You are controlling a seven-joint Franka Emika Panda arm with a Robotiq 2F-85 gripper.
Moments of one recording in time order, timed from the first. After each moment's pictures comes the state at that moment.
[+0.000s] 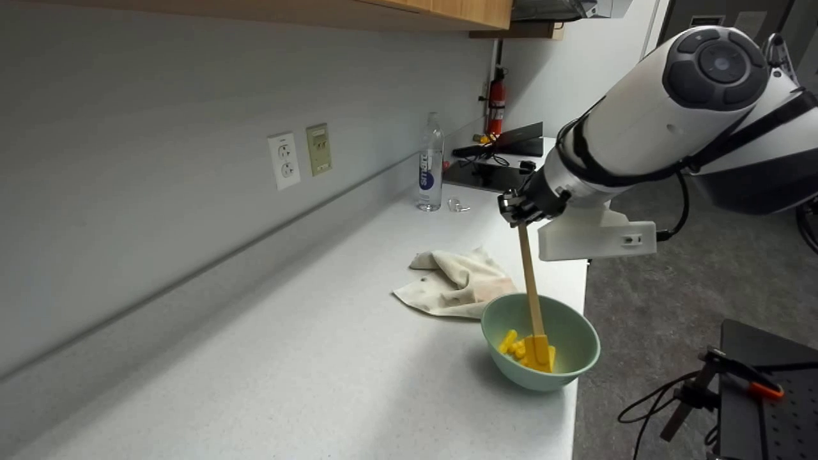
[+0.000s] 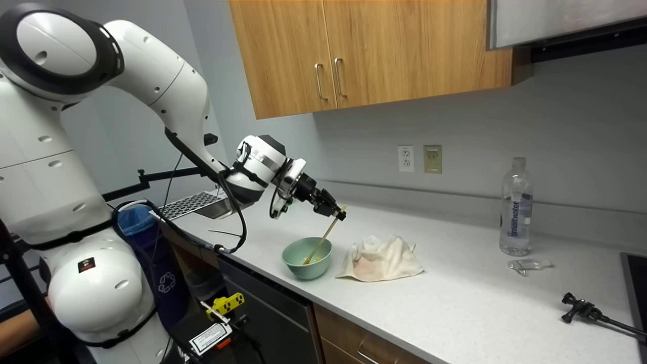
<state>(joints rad) 0.12 -0.08 0.12 -2.47 -1.29 2.50 2.01</state>
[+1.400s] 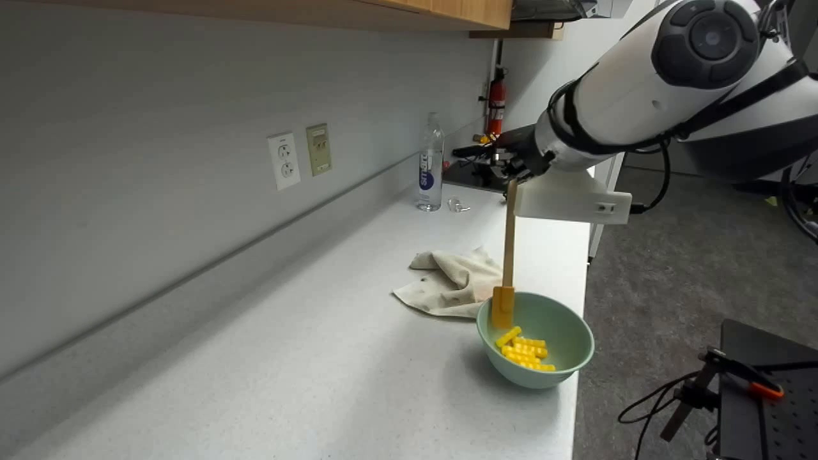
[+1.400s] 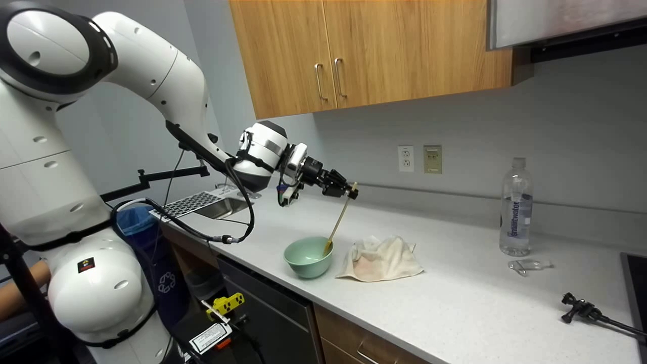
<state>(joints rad) 0.11 -0.10 0.12 -2.40 -1.41 2.40 2.17</state>
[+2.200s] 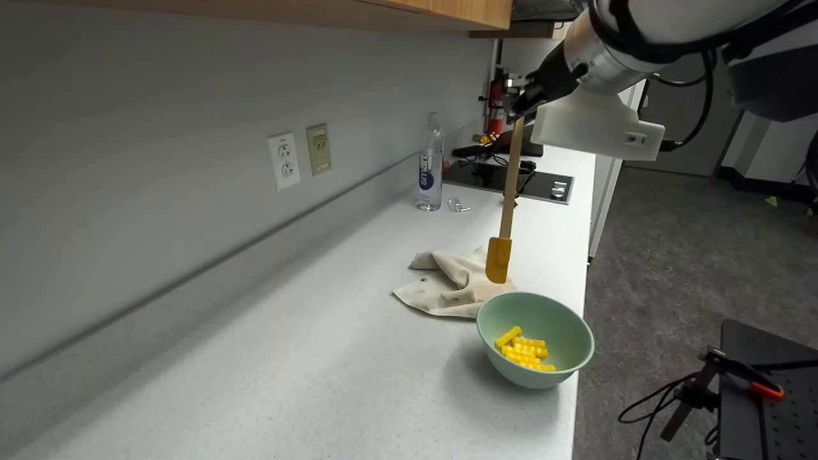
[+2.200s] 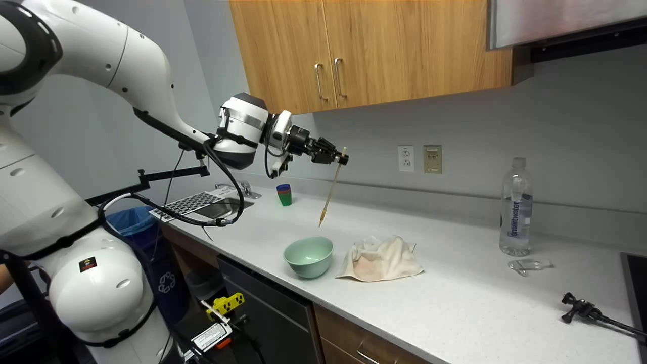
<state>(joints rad) 0.13 -0.28 0.13 -2.39 -1.32 2.39 2.05</state>
